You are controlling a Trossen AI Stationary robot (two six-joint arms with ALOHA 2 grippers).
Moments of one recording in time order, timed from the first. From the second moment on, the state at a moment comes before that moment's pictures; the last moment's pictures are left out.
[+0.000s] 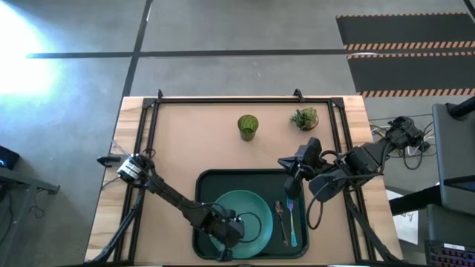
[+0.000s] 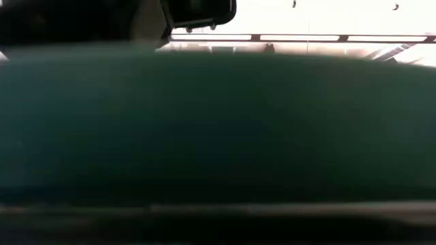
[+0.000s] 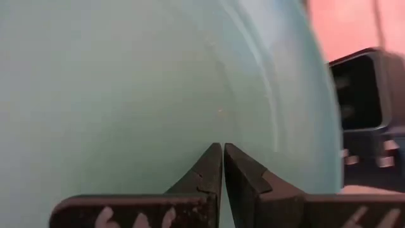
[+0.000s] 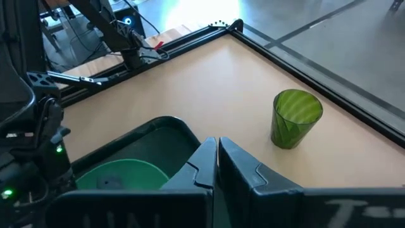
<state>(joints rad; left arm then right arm) -0.57 2.07 1.37 -0.21 0.01 -0.62 0.54 1.41 1.56 -0.99 0.80 0.83</state>
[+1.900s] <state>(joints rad) -0.53 1.56 1.23 -0.99 -0.50 -0.75 0.30 1.61 0.92 -0.57 0.31 1.04</state>
